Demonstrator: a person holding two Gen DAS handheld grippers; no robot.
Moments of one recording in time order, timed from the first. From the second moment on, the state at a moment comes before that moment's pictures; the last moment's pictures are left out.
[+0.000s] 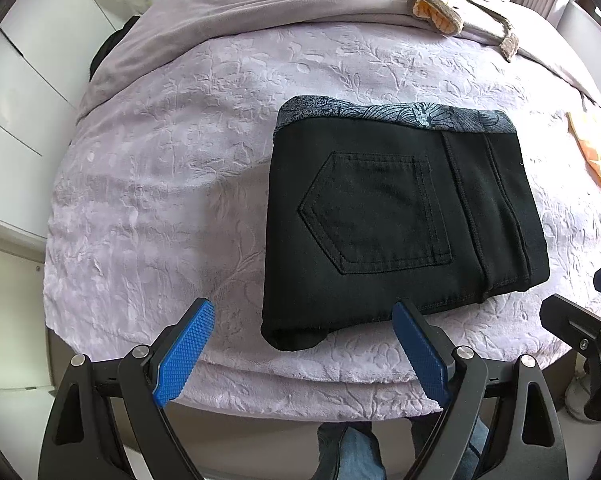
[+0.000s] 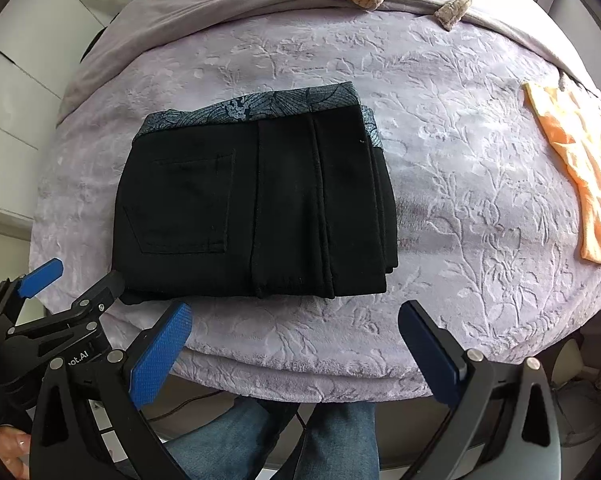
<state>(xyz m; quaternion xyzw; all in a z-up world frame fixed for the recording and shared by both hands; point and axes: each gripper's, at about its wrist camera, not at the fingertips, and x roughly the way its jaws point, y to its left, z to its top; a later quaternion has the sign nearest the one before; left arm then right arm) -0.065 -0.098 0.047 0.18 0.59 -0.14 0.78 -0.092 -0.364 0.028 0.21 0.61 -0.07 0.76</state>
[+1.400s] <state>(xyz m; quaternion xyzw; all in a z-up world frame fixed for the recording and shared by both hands) -0.062 -0.100 0.040 0.19 0.59 -0.14 0.77 -0.082 -0.360 0.022 0.20 0.62 -0.06 0.75</state>
